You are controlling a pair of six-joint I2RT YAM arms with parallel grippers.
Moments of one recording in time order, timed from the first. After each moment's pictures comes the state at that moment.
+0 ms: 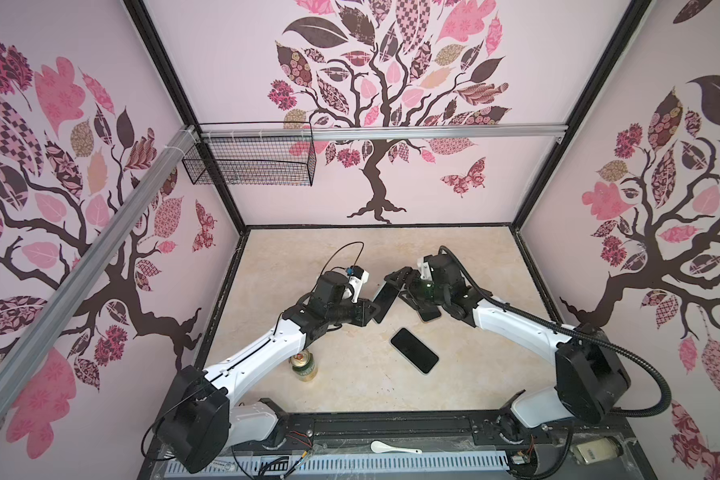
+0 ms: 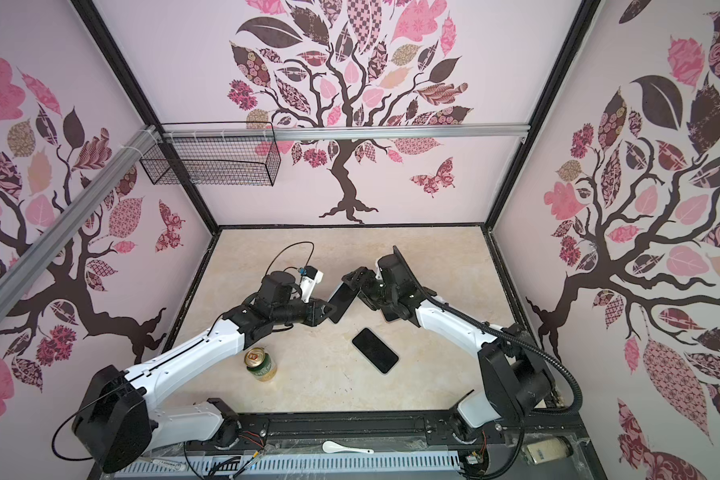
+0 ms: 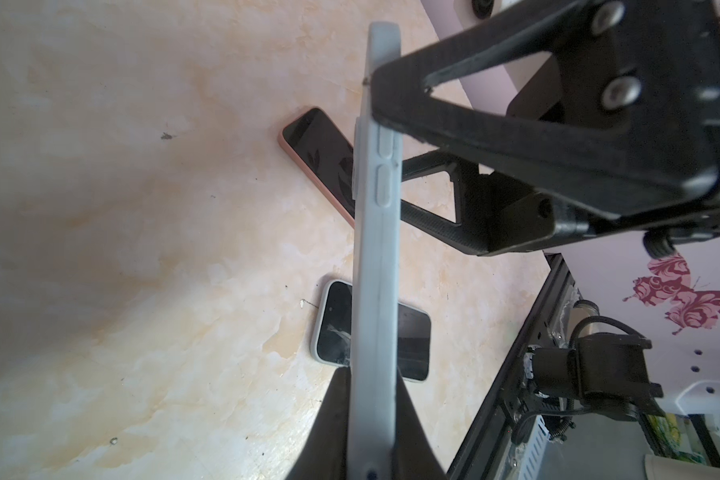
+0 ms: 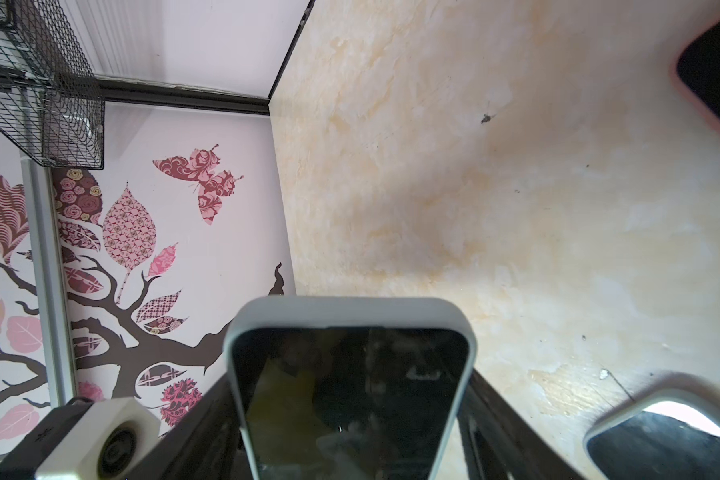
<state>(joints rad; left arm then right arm) -0.61 1.27 0.84 -0.21 0.39 -0.44 0.57 1.48 0.96 0.01 -0.34 1.21</state>
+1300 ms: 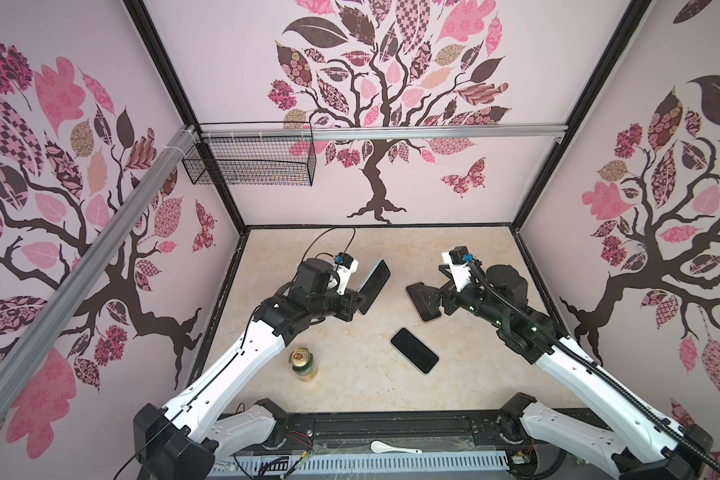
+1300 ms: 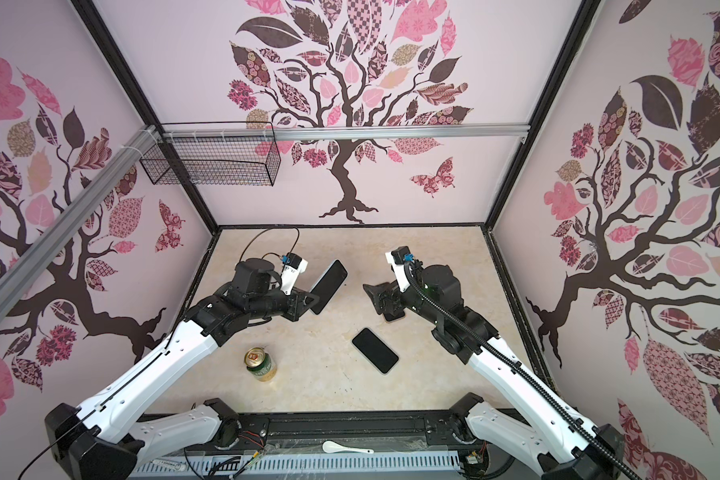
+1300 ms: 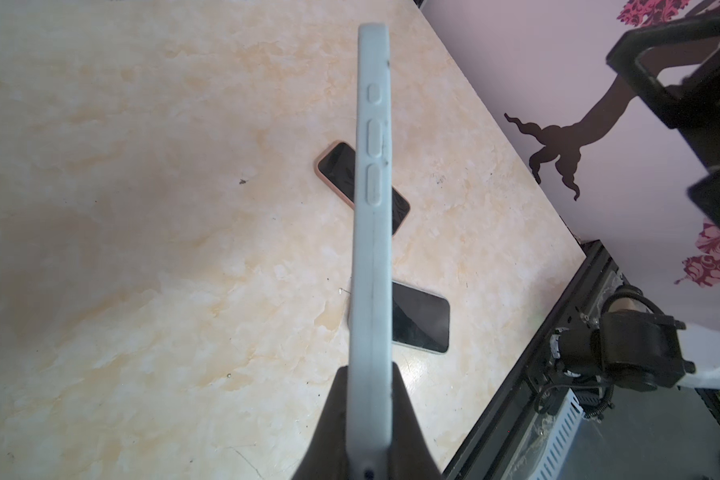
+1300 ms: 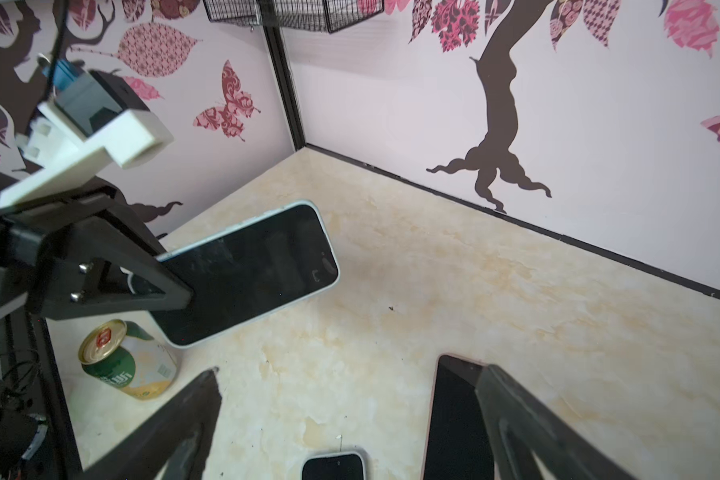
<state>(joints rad) -0.55 1.12 1.07 -0.61 0.32 -0.23 0.56 0.96 0.93 -0.26 -0.18 0.05</state>
